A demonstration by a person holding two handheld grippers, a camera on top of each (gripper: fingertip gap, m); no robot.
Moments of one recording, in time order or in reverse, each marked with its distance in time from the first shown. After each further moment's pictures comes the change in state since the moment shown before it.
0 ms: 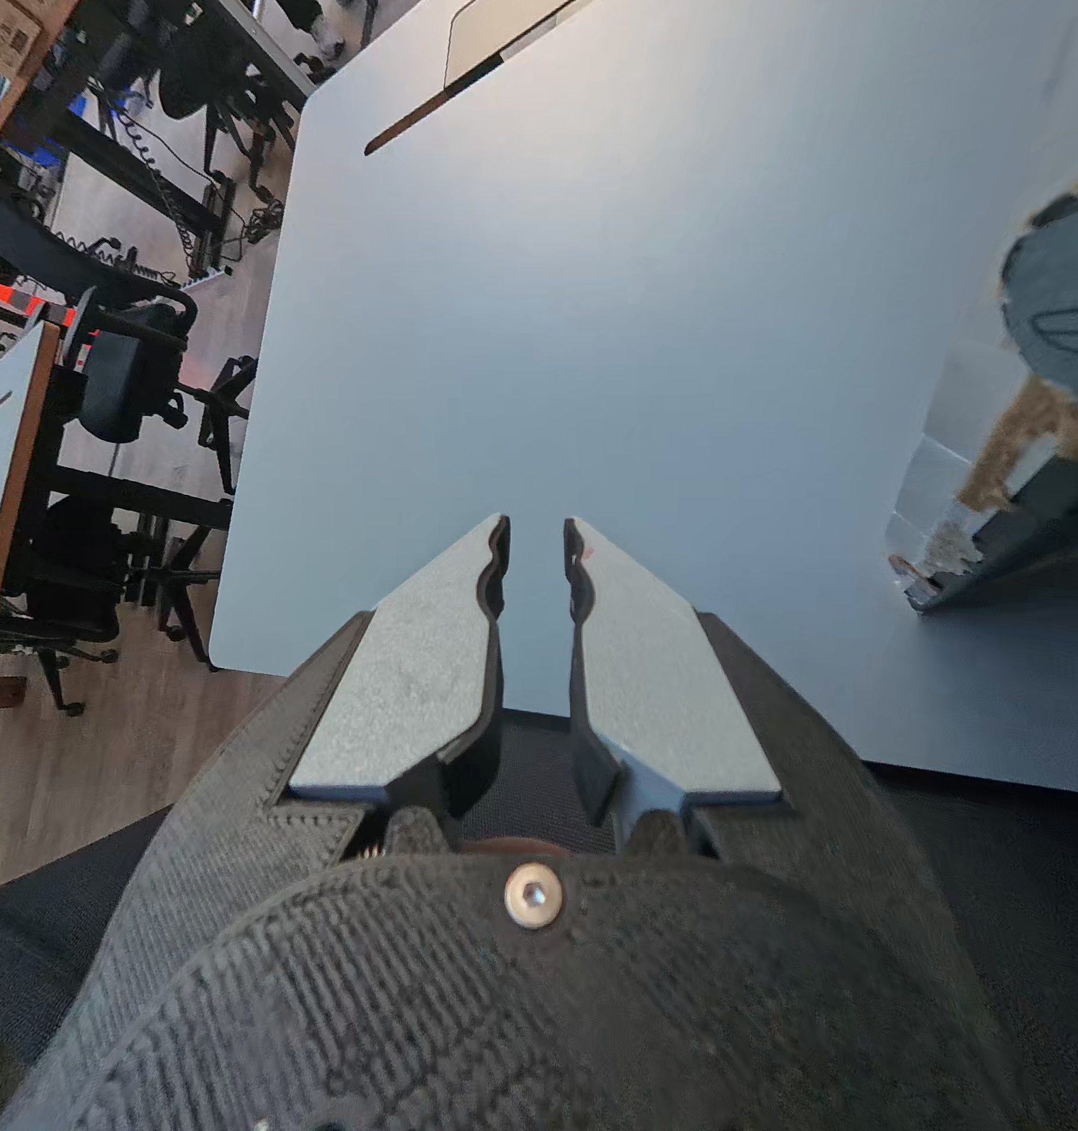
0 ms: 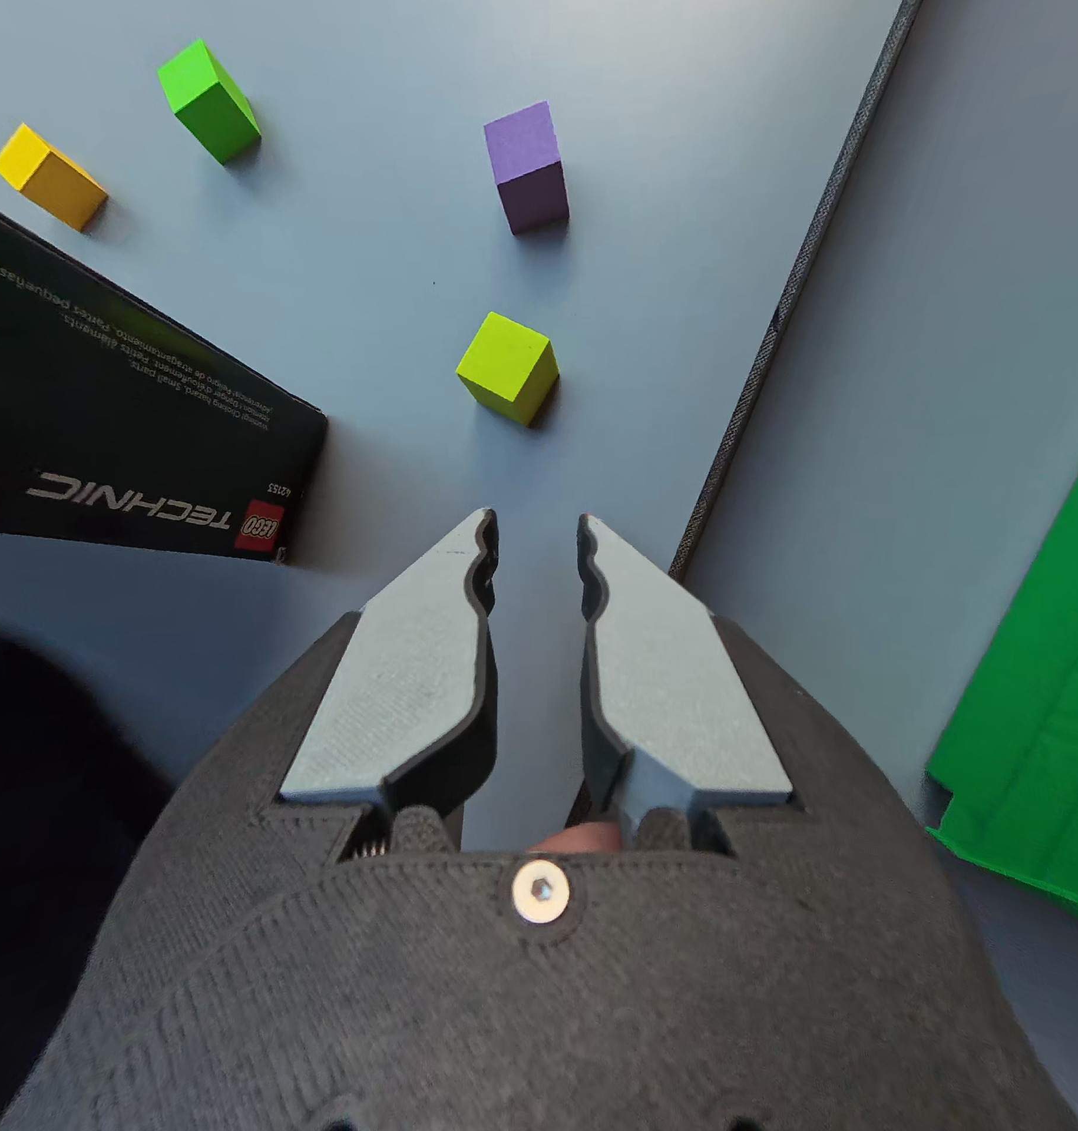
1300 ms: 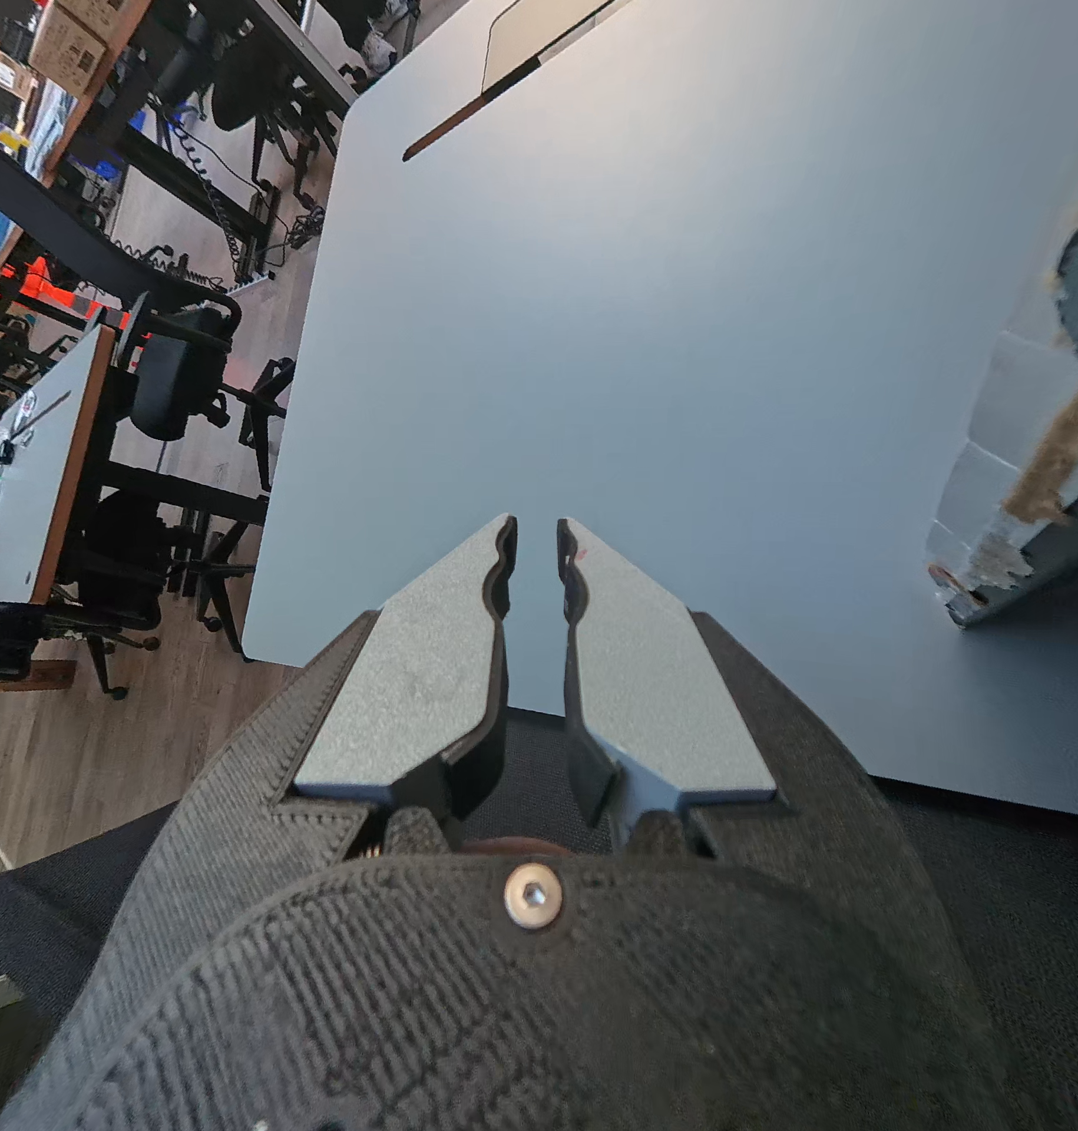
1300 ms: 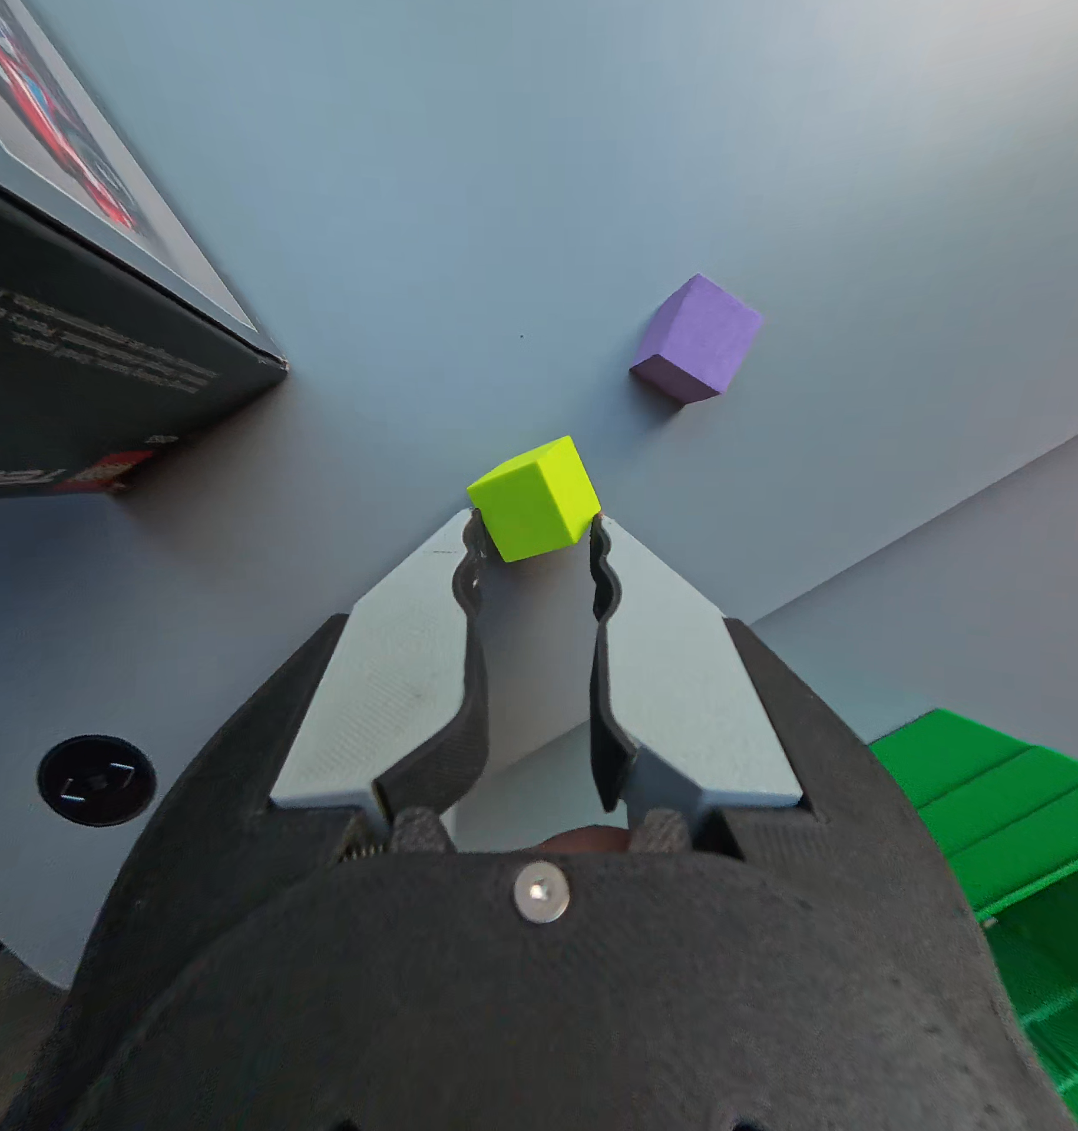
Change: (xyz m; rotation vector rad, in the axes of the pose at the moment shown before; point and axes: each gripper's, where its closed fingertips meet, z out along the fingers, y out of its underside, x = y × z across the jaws) left arm -0.008 0.000 0.001 0.005 -0.059 0.008; right arm -0.009 -0.037 0.054 -0.275 -0.049 -0.772
